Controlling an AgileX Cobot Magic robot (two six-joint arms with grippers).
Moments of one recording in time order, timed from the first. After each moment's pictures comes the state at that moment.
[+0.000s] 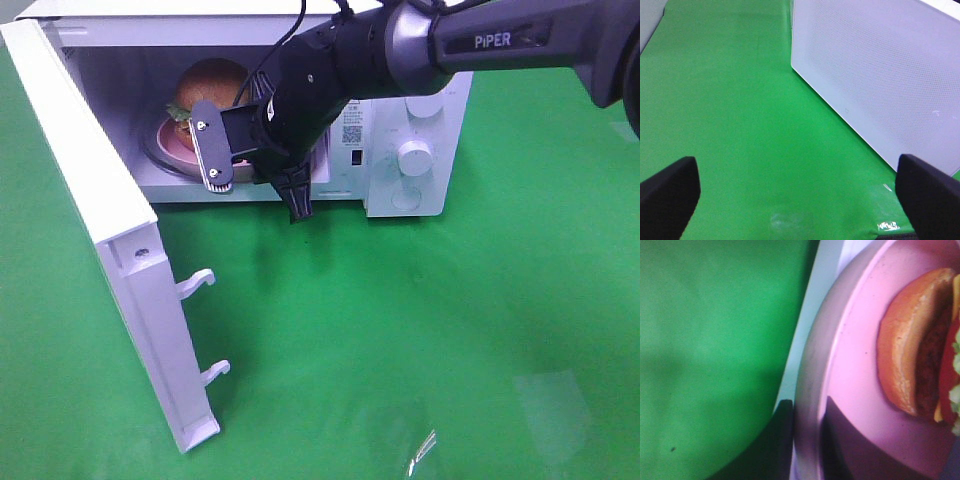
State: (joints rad) left arm -0.02 -0.01 -0.52 -0.09 1.09 0.02; right arm 0.67 2.27 -1.75 -0.16 0.41 -1.16
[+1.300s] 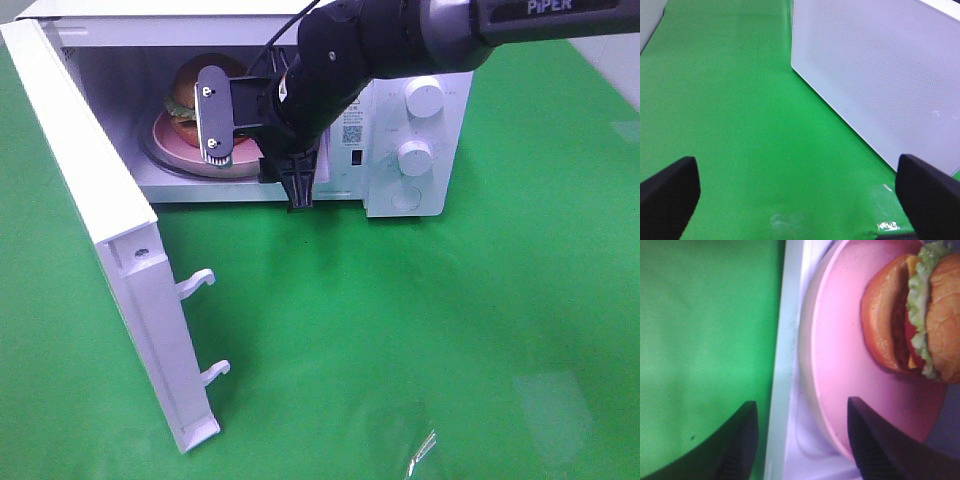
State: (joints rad) left arm -0.02 -0.01 -0.52 -0.09 1.09 0.02; right arm 0.67 2.15 -1.63 -0.16 0.38 -1.01
